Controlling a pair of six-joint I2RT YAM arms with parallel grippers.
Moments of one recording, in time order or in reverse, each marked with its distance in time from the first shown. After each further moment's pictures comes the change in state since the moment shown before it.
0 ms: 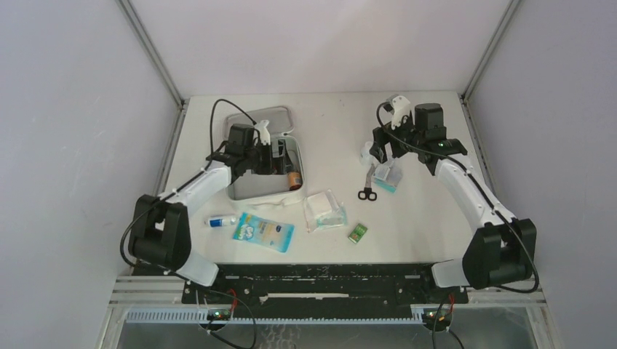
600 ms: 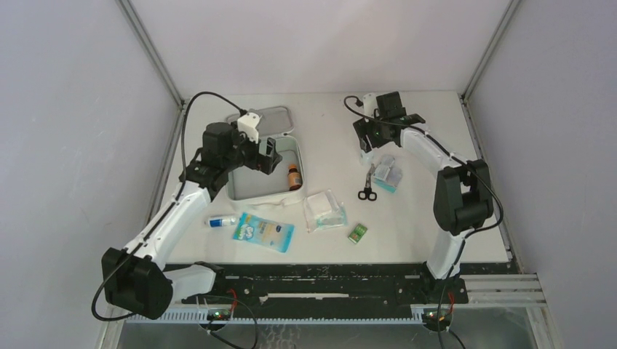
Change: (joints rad) left arm 0.000 -0.349 -0.024 0.003 -0.104 0.382; right arm 0.105 0.449 0.299 -0.076 0.293 -0.014
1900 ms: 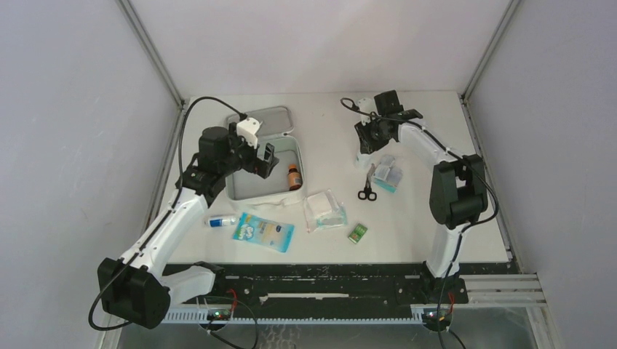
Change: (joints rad) left arm 0.000 -0.079 -0.043 0.015 -0.005 0.105; right arm 0.008 0.108 0.103 -0.141 -0.086 -0.053
